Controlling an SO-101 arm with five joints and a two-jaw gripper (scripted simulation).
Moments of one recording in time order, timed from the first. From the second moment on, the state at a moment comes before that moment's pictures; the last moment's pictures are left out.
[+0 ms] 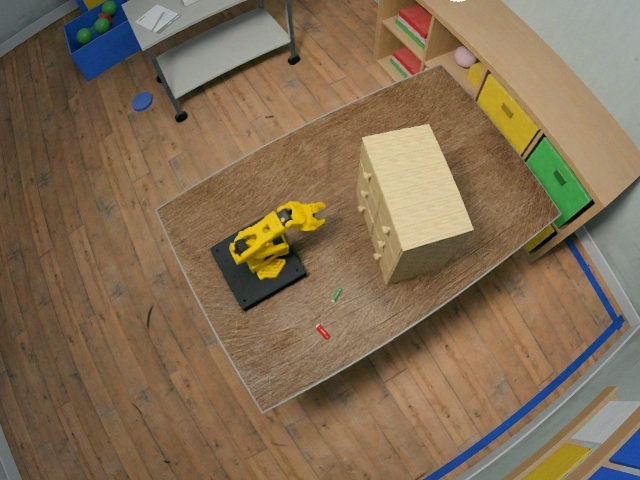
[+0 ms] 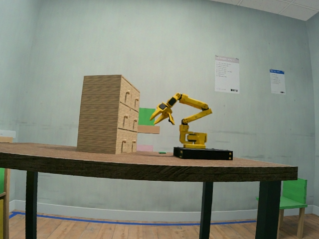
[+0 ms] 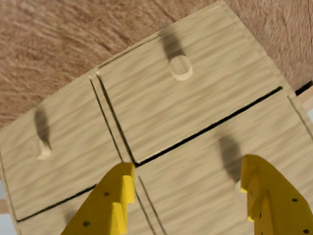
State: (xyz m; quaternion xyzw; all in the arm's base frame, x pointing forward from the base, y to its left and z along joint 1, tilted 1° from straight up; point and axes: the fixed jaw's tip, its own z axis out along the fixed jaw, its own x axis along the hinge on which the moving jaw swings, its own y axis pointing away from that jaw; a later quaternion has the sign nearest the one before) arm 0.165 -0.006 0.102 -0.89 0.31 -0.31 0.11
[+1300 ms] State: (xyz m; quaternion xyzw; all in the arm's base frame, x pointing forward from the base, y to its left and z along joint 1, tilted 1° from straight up) arm 0.163 -0.005 0.101 -0.69 0.65 -0.24 0.22
